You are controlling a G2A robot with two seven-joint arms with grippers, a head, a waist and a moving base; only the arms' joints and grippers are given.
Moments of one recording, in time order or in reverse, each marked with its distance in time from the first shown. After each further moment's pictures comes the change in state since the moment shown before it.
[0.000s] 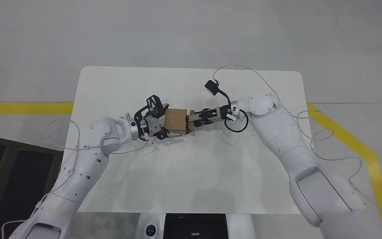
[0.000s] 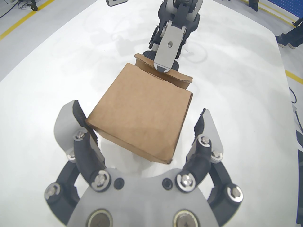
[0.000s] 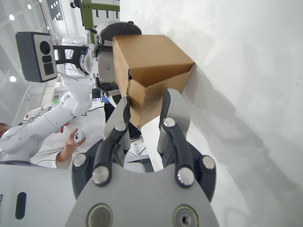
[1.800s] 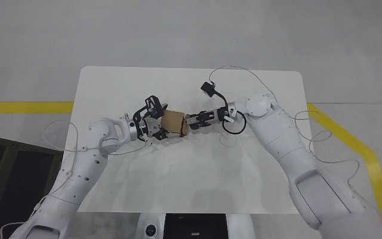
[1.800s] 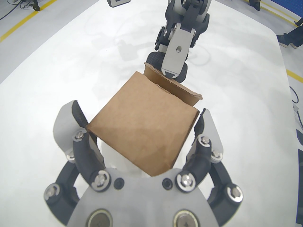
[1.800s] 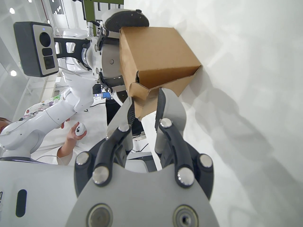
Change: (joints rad) left arm 0.020 0.005 -0.020 -0.026 0.006 0.004 -0.007; right arm -0.027 0.002 0.009 -0.075 -0.030 0.036 0.016
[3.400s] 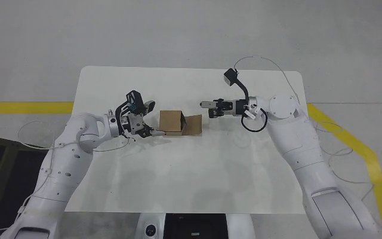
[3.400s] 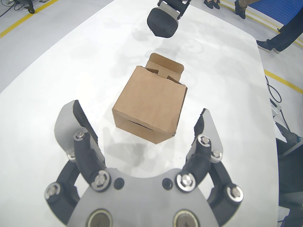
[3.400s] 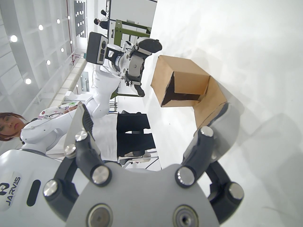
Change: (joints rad) left arm 0.005 0.047 -0.124 0.030 -0.132 -0.180 -0.063; right arm -0.163 0.120 0.251 -0.319 0.011 0.060 -0.035
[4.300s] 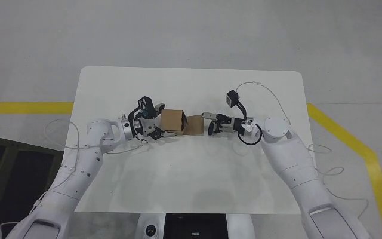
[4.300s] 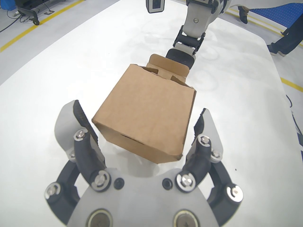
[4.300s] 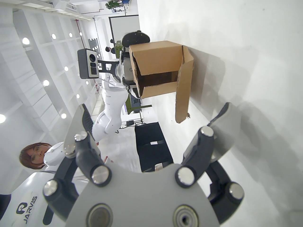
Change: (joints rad) left arm -0.047 -0.048 0.157 0.133 0.244 0.102 0.351; right arm -0.161 0.010 -0.008 0.000 0.099 0.120 -0.109
